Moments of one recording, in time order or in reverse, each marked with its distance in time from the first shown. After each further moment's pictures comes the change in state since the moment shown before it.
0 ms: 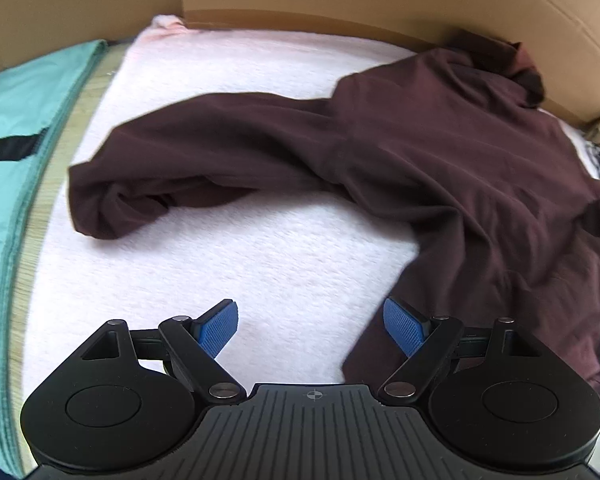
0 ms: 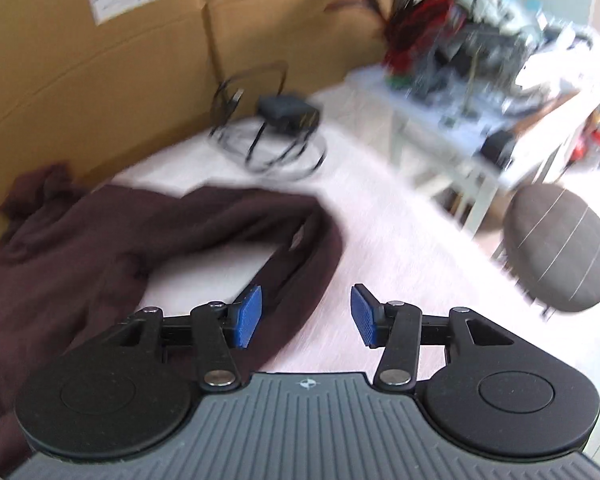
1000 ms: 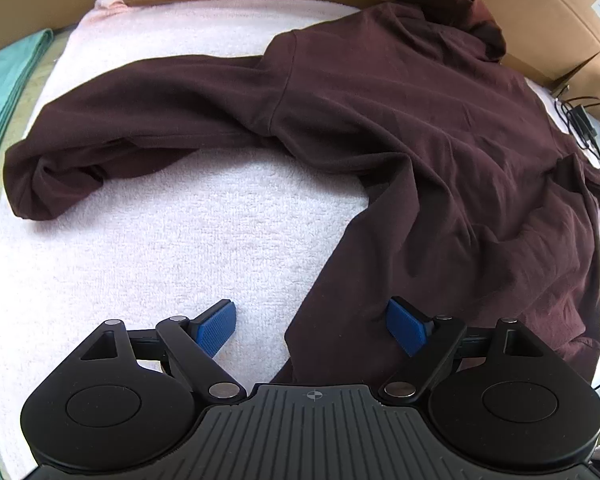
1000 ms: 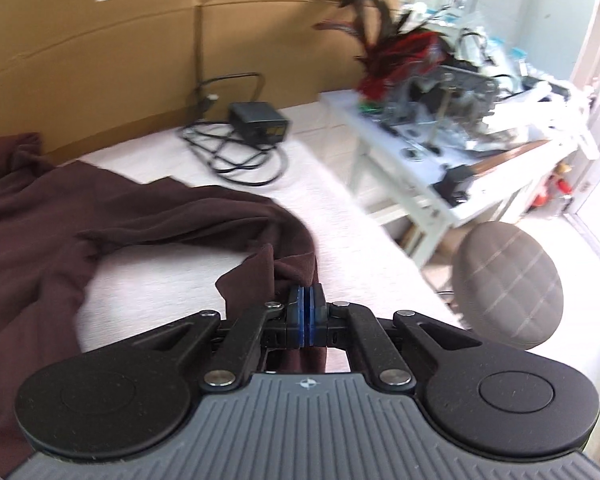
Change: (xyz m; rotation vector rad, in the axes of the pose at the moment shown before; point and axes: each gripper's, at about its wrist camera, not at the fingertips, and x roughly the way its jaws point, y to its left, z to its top) left arm 0.012 -0.019 -0.018 0.081 0.064 -0.076; right arm -0.007 -0.013 0.014 -0.119 -0.097 -0.238
